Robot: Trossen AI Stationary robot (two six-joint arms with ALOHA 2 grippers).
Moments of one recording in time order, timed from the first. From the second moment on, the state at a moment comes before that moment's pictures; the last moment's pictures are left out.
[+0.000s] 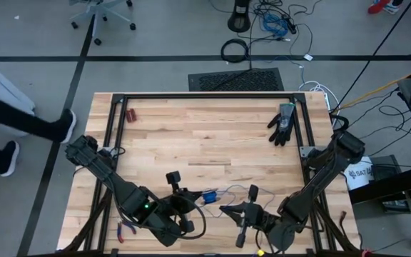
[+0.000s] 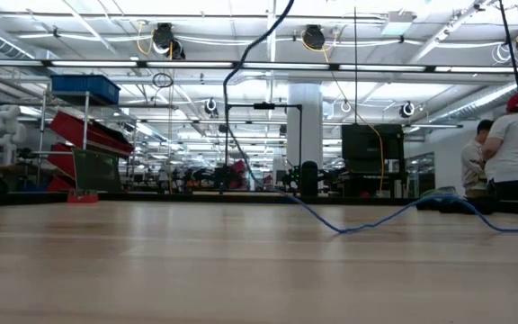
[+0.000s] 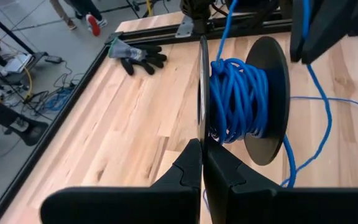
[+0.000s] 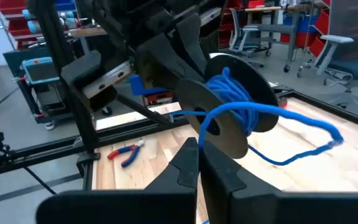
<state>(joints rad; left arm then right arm) -0.67 1.81 1.76 -0.87 -0.88 -0.49 0.82 1.70 1.20 0.25 1.12 0.40</state>
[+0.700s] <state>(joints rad) -0.63 1.81 1.76 -0.80 -0.89 -0.49 0.78 1.75 1.33 0.29 1.07 0.28</state>
